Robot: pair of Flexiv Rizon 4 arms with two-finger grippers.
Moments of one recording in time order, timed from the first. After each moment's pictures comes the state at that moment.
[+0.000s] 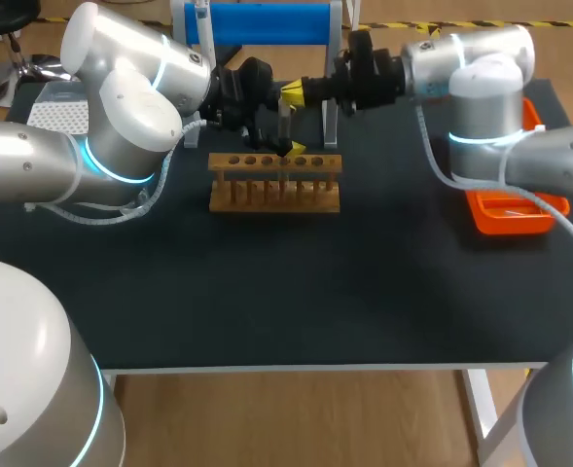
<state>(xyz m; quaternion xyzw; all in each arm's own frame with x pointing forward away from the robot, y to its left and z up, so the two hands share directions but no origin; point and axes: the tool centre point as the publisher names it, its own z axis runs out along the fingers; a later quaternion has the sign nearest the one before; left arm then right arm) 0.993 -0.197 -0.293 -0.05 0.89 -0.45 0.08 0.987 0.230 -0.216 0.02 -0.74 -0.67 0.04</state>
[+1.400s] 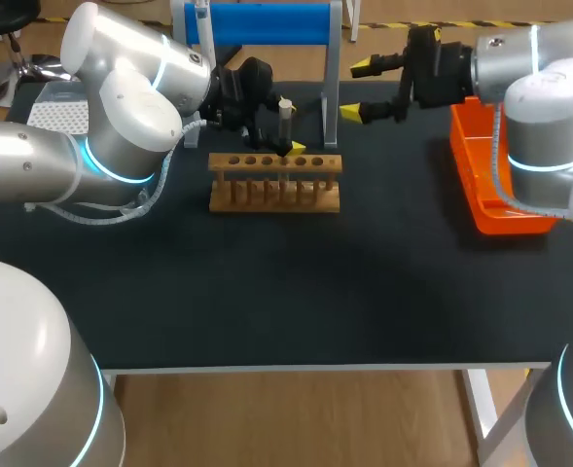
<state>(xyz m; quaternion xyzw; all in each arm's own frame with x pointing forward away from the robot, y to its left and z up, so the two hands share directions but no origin) 0.993 -0.197 -0.293 -0.05 0.89 -0.45 0.08 0.976 0.125 -0.208 -0.07 -0.82 -0.56 -0.11</state>
